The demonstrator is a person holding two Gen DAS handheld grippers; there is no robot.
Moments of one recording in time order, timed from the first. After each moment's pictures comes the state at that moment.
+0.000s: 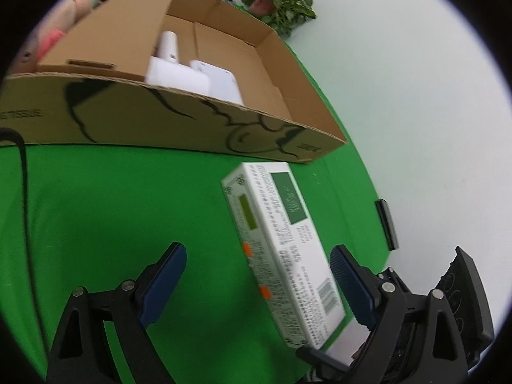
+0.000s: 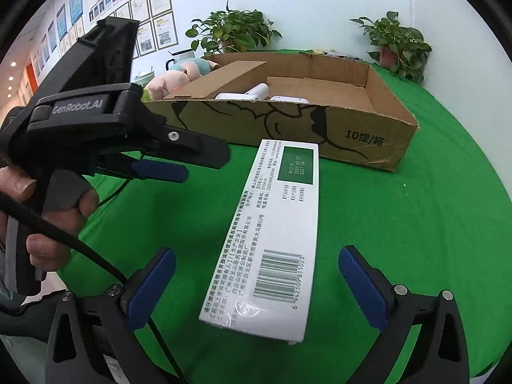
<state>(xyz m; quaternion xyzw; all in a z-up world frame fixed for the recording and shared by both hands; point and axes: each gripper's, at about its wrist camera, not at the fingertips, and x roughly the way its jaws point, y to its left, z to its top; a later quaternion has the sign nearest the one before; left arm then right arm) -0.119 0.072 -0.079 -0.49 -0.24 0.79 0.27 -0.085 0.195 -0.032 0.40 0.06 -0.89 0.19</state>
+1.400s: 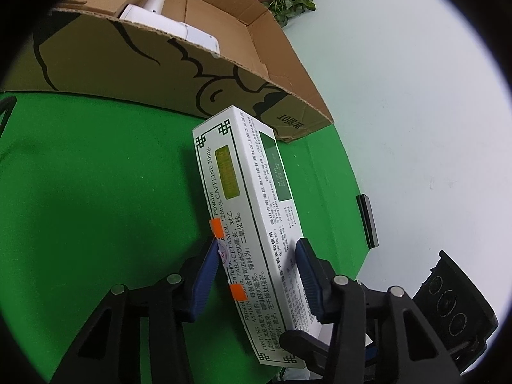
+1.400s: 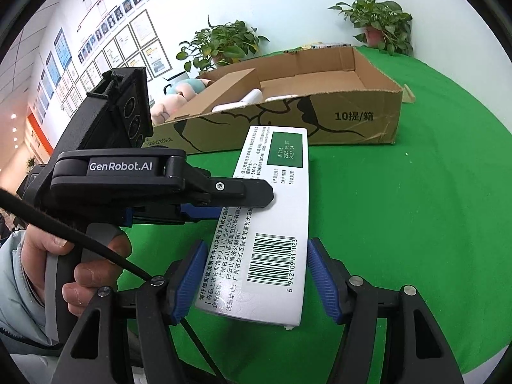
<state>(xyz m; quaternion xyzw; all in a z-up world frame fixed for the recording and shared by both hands) -0.078 0.097 -0.086 -0.50 -0.28 0.76 0.28 -0.084 0.219 -0.032 0.40 -0.05 -0.89 0.21</state>
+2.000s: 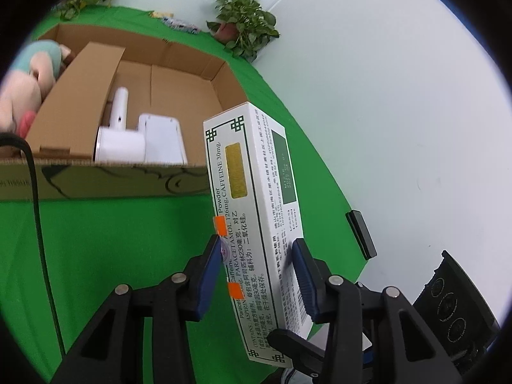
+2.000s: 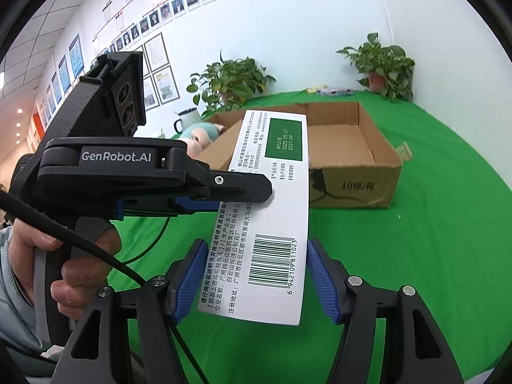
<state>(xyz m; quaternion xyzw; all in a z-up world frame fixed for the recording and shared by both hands) -0.053 0.099 0.003 -0.43 -0.21 0.83 0.29 -0.075 0.207 0.023 0.32 -0.03 -0.93 0.20</state>
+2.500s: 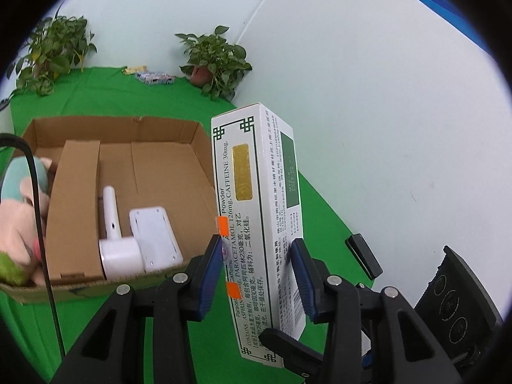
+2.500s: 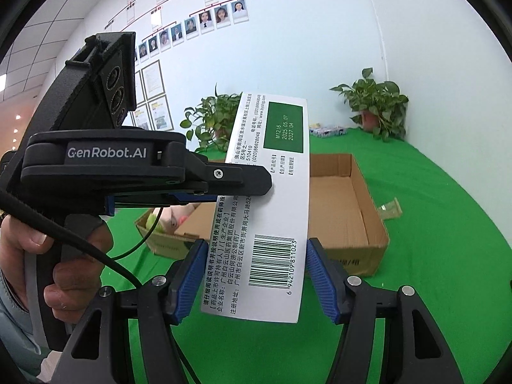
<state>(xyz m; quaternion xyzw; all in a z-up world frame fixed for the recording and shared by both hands) -0.117 0.108 0.082 -0.36 -0.14 0.87 0.29 -0.112 0.205 0.085 0.25 -0.03 -0.95 0.18</state>
